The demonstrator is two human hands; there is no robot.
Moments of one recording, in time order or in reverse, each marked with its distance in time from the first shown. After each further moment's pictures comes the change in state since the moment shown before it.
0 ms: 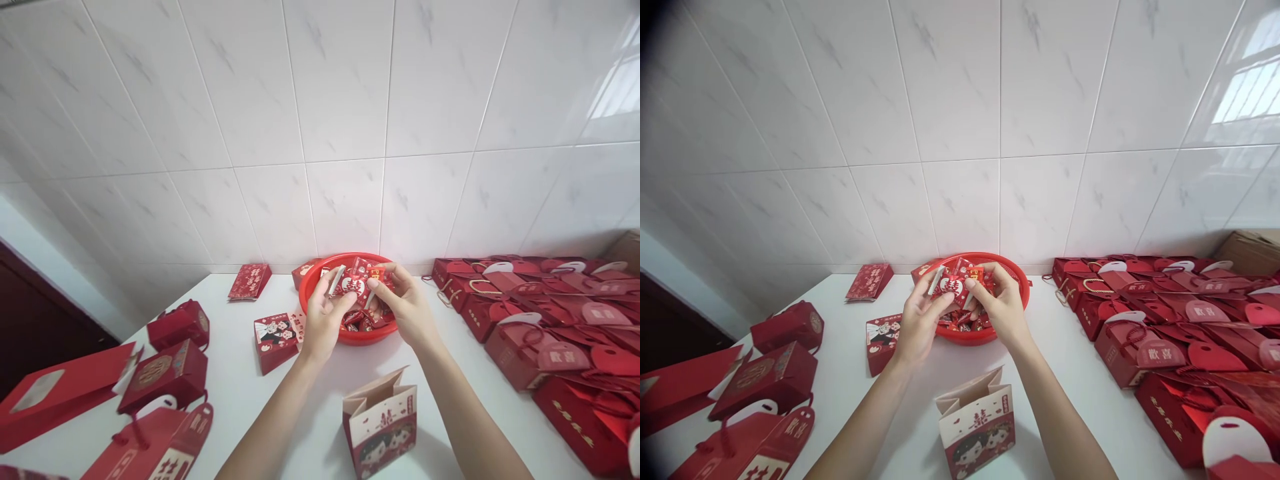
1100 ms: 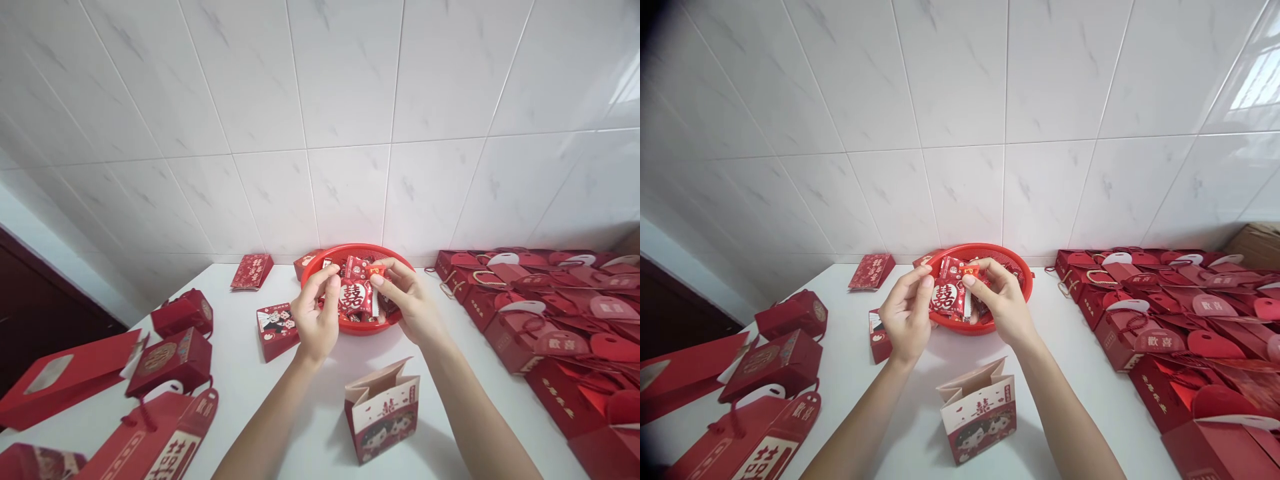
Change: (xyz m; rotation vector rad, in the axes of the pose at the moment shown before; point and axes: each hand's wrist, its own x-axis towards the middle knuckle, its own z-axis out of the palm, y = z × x) left_hand -0.007 -0.008 -0.011 0.467 0.334 0.572; right_hand -0.008 -0.004 0.001 0.063 -0.107 0.098
